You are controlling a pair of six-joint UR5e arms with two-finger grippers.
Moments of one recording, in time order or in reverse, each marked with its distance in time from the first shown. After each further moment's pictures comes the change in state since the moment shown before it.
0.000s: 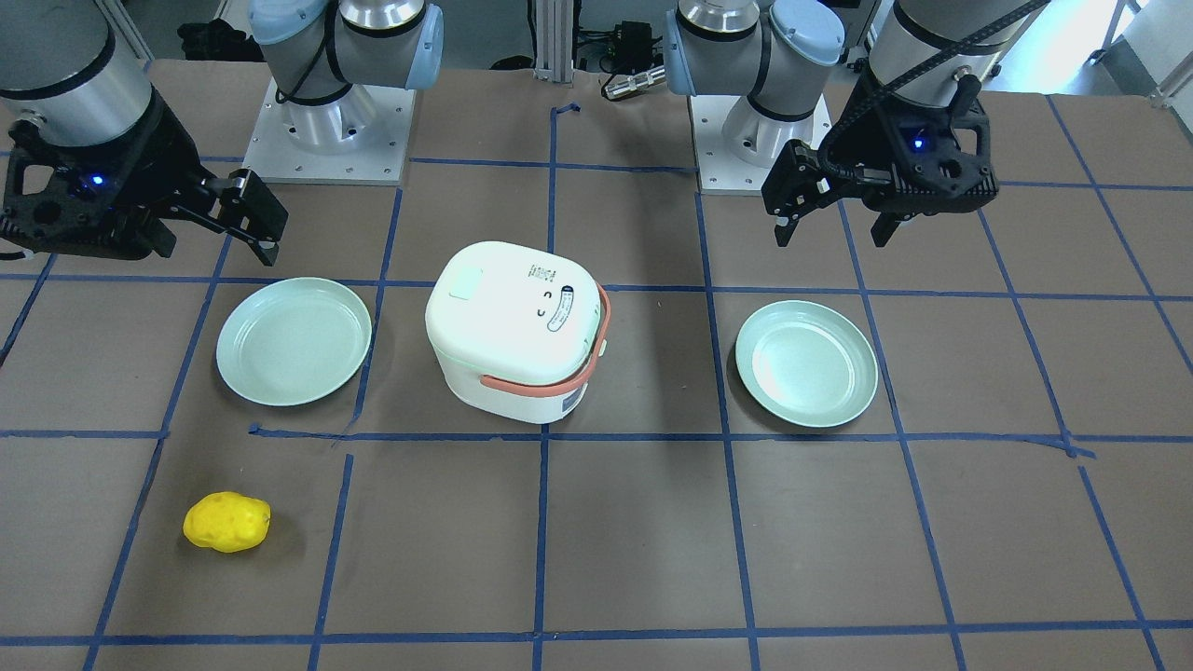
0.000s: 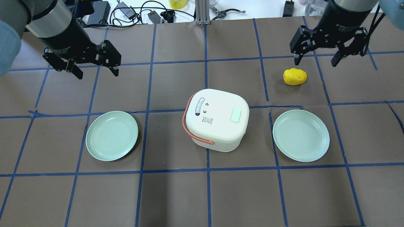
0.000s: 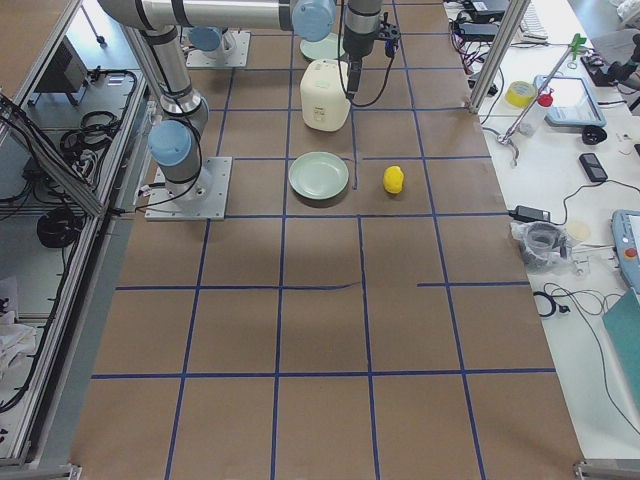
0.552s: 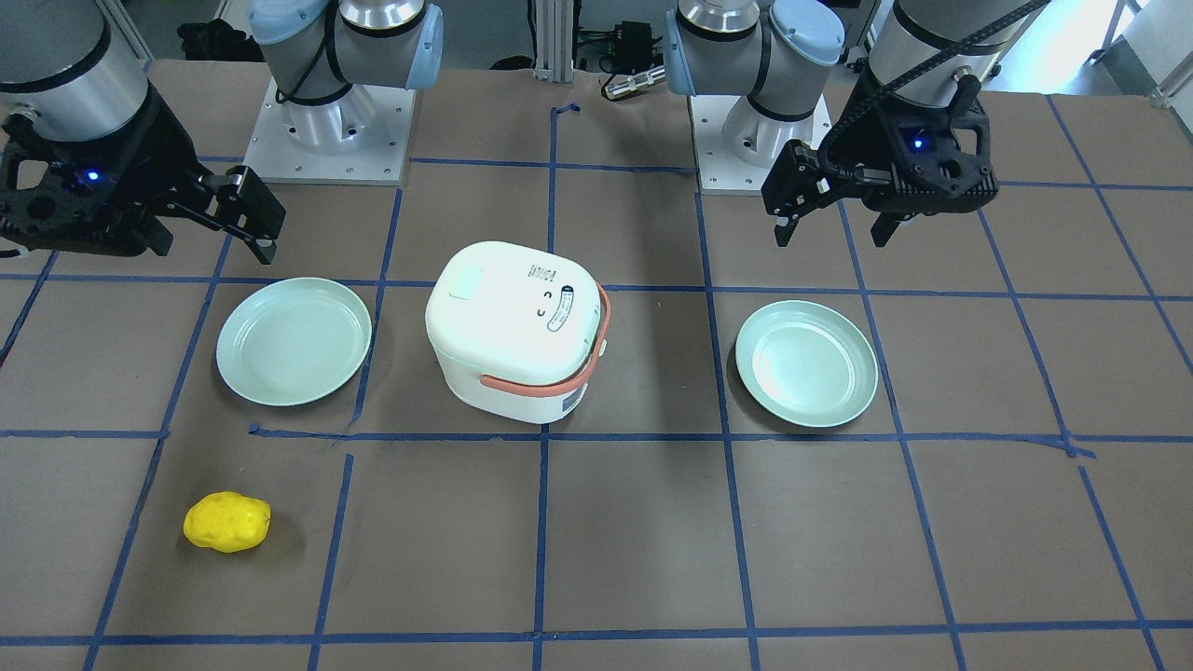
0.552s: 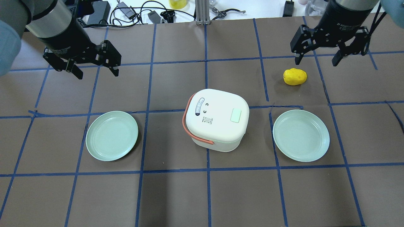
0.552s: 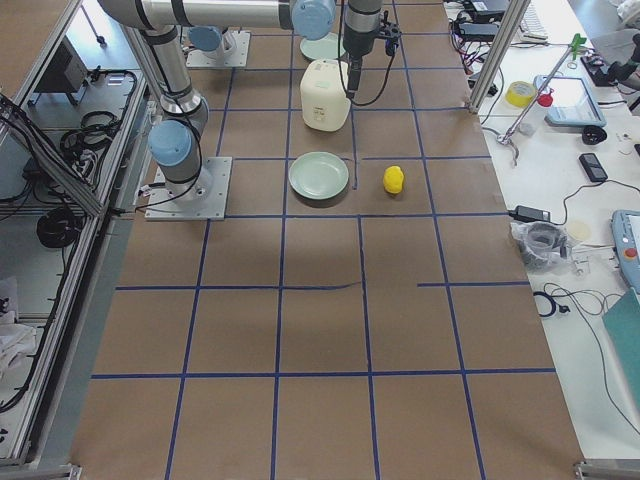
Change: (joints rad) left arm 0.000 0.000 0.000 0.000 0.000 0.000; right arm 0.000 -0.001 -0.004 0.008 -0.005 0.001
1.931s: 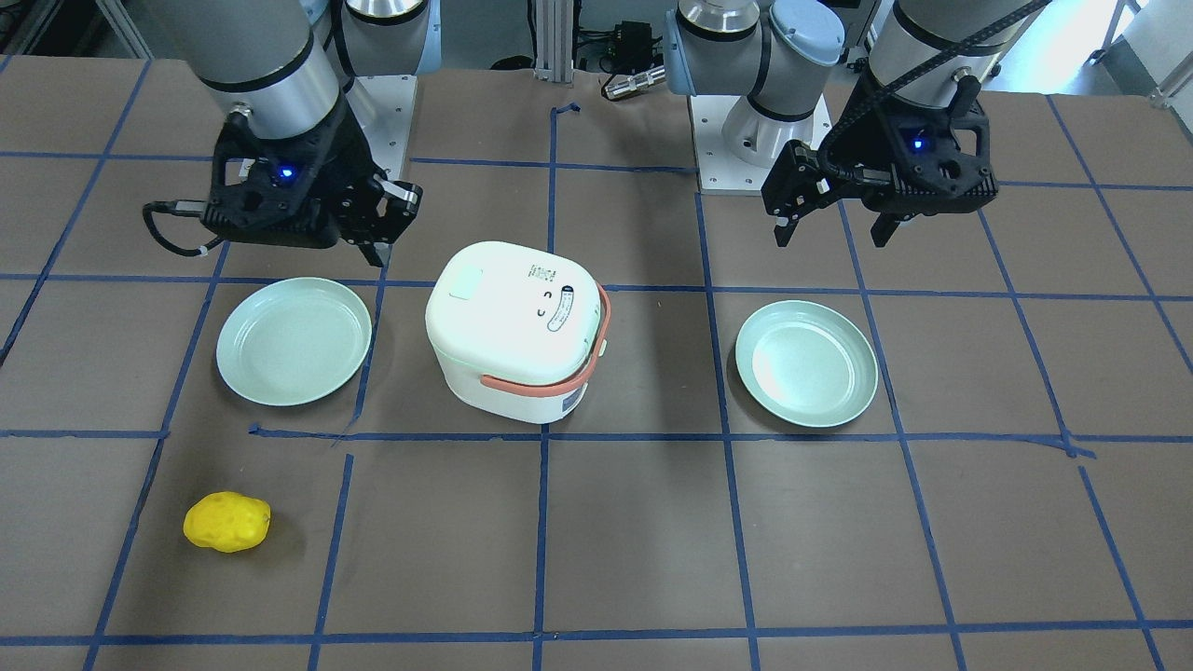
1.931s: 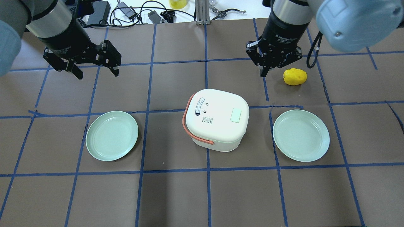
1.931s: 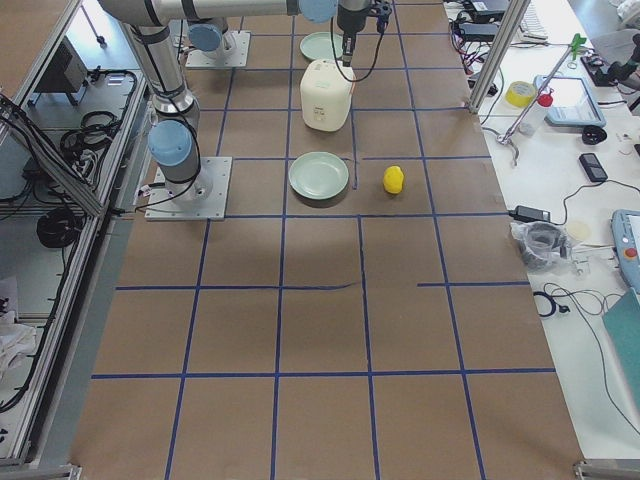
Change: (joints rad) left arm 0.000 0.000 0.000 0.000 0.000 0.000; right arm 0.233 0.032 0.021 -0.080 0.100 0.274
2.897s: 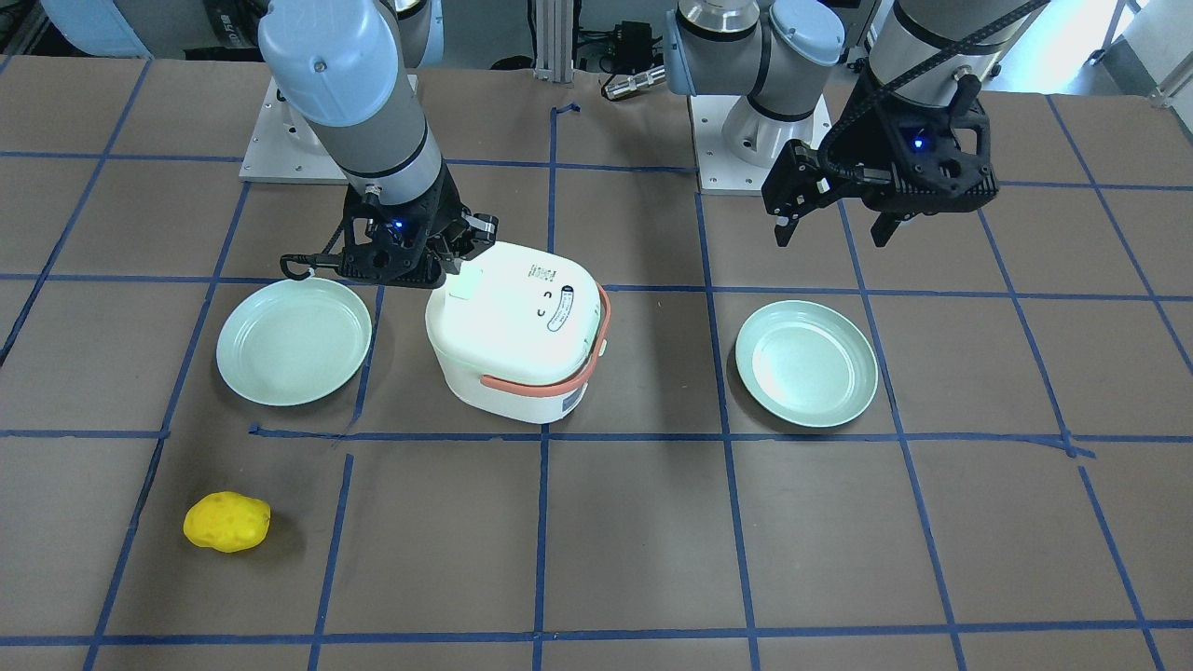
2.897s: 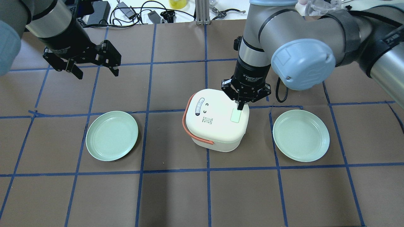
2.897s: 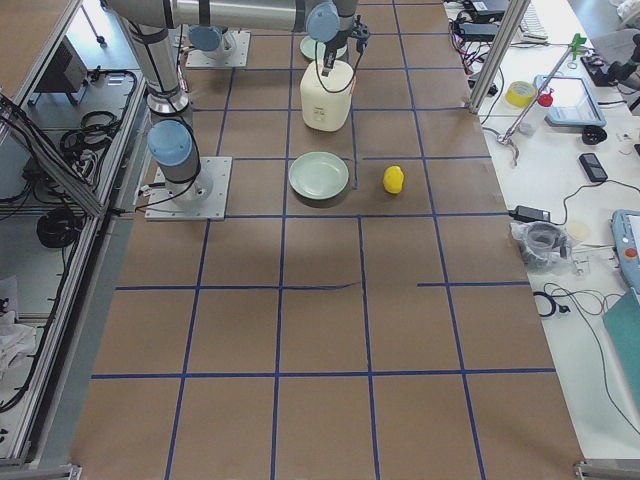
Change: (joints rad) left arm 0.000 0.000 0.000 0.000 0.000 0.000; right arm 0.076 0.036 0.148 -0.061 0.029 0.048
